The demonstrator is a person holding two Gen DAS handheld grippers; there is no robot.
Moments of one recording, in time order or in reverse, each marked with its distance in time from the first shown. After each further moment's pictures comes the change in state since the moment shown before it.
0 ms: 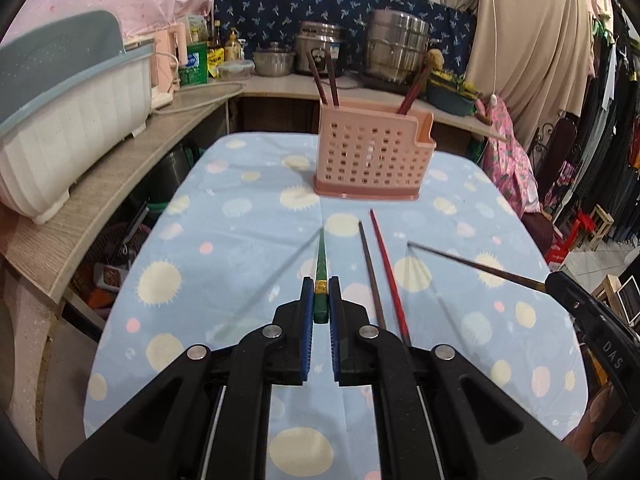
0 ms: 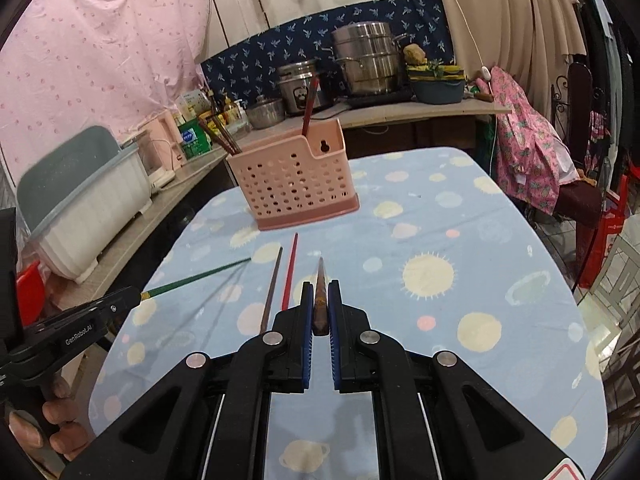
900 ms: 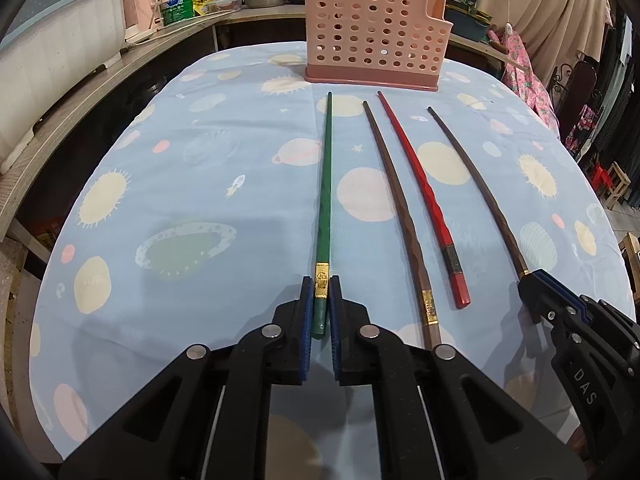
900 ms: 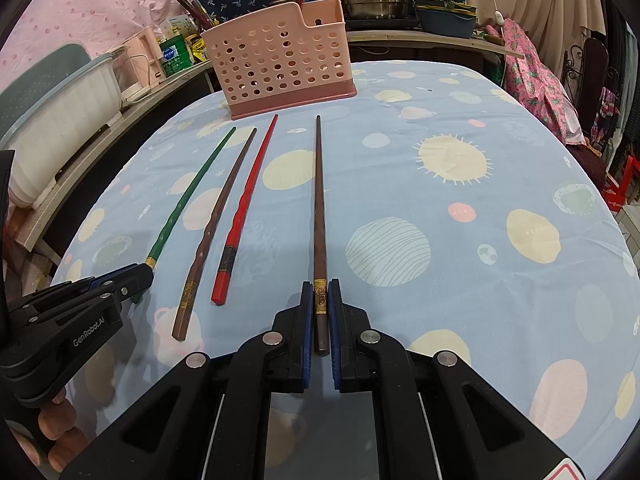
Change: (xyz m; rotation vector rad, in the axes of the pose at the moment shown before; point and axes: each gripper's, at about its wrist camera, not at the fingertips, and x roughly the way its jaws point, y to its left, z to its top) left arm 0.093 -0.017 -0.084 0.044 0.222 0.053; right arm 0.082 -0.004 -0.083 -0.059 0.248 -0.071
